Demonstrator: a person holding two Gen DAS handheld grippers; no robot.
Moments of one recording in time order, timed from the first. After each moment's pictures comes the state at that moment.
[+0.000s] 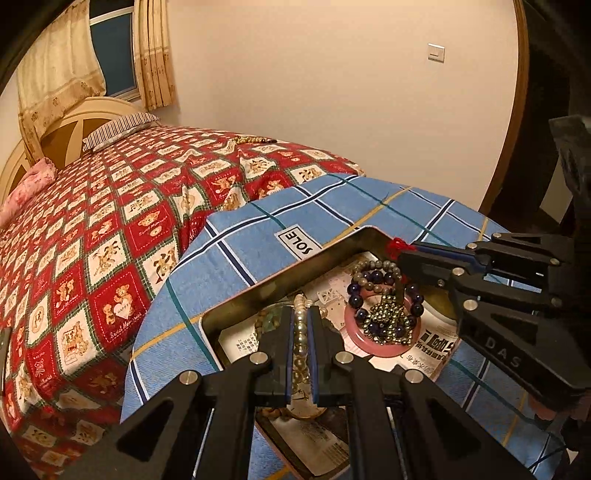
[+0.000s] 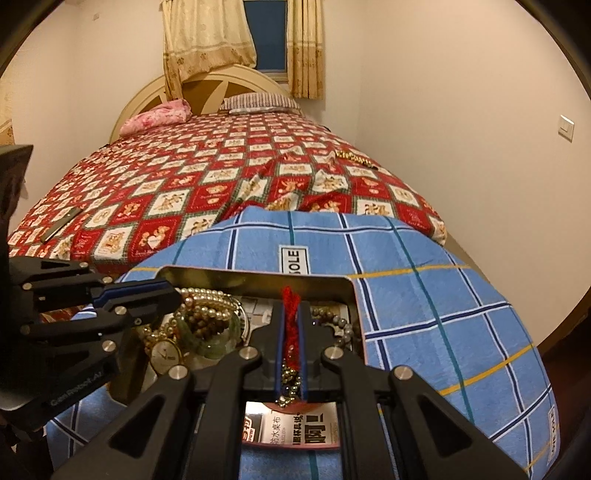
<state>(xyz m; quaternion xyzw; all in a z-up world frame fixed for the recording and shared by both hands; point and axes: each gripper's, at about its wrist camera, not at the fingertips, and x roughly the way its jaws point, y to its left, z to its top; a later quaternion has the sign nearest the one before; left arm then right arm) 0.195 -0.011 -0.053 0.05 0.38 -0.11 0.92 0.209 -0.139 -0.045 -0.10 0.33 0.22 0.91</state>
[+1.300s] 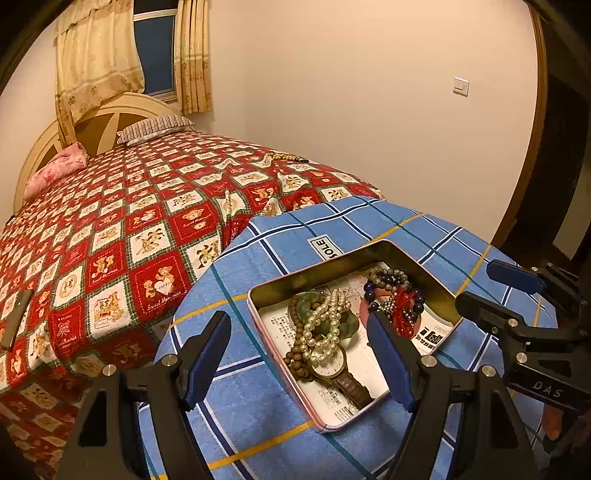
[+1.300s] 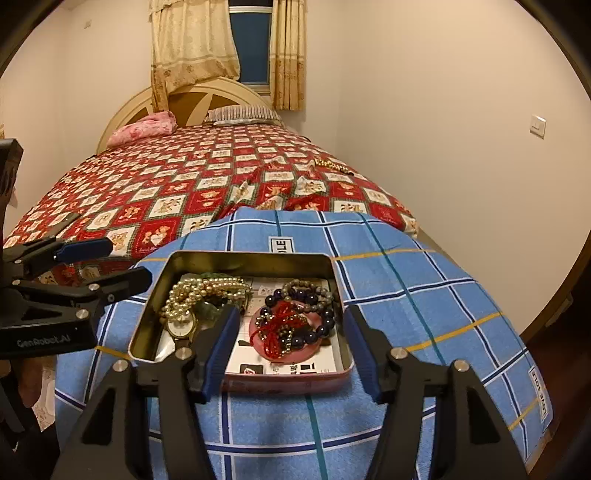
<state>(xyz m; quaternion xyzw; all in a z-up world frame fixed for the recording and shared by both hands) 0.144 0.020 -0.030 0.00 0.35 -0.06 0.94 0.154 -0.155 -0.031 -0.09 0.30 0.18 0.93</state>
